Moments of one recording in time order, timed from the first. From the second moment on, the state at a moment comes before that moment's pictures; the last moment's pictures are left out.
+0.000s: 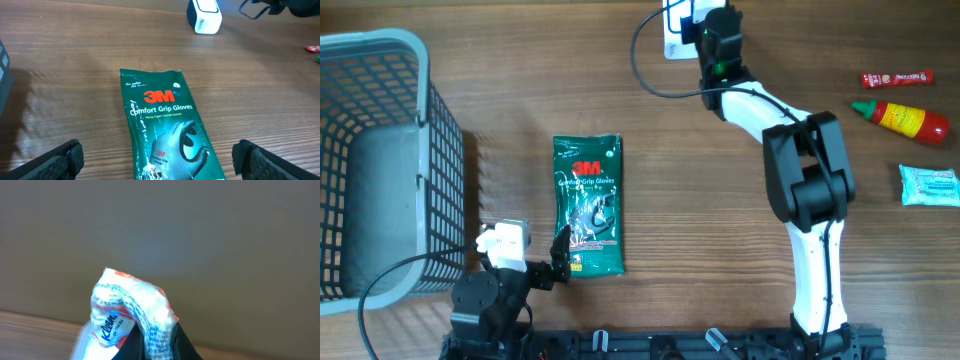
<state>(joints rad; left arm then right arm) -0.14 0.01 0.29 -0.68 0.11 -0.15 0.30 2.37 1.65 0.59 0.26 -0.12</state>
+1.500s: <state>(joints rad) -0.14 0.01 0.29 -0.68 0.11 -0.15 -0.22 1.69 1.66 -0.81 -0.23 0.51</state>
